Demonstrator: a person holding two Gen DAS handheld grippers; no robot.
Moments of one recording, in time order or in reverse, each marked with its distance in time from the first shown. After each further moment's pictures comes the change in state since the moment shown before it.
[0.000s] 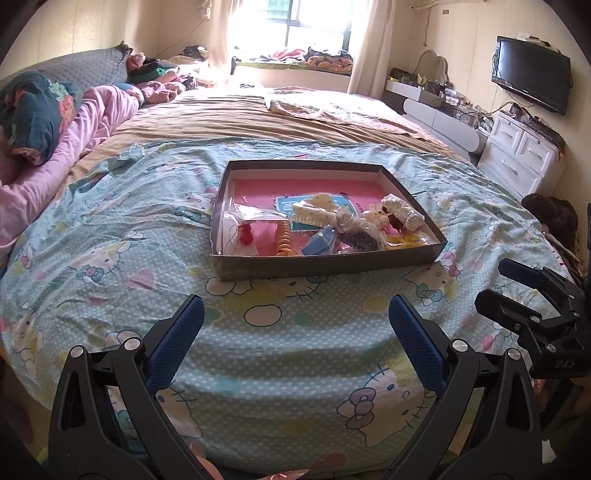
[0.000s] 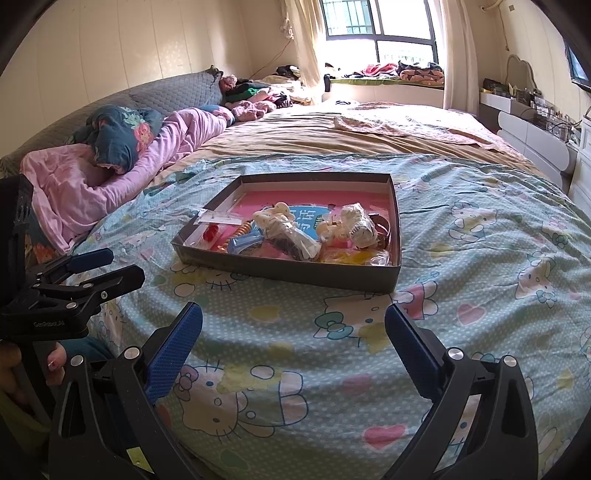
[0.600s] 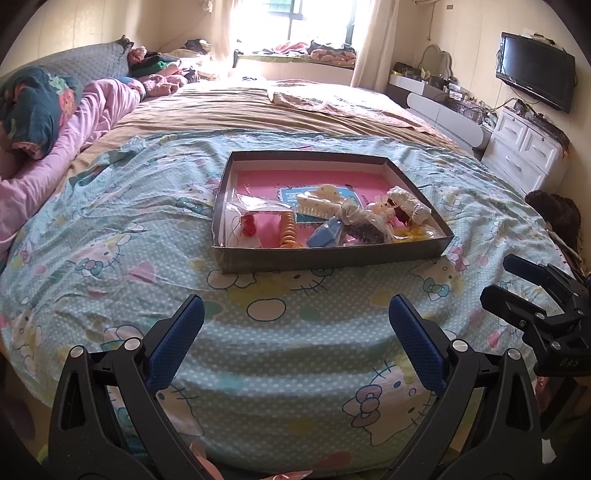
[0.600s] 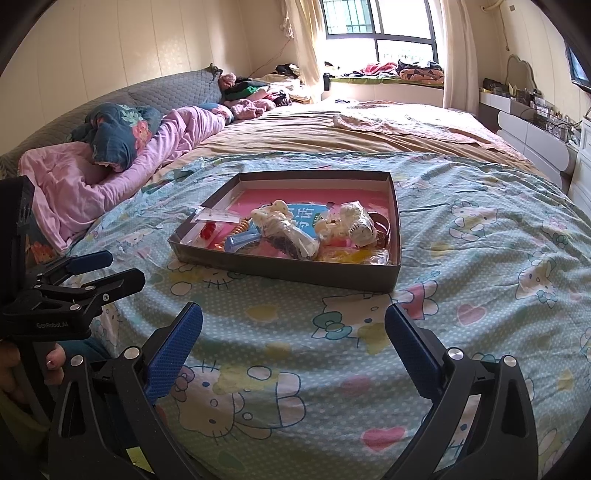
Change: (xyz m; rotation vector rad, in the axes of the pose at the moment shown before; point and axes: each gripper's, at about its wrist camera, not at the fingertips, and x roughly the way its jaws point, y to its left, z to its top) left arm 0.007 0.001 -0.003 -0.007 0.031 0.010; right arm 0.004 -0.002 -0.002 -0.002 0.006 -0.006
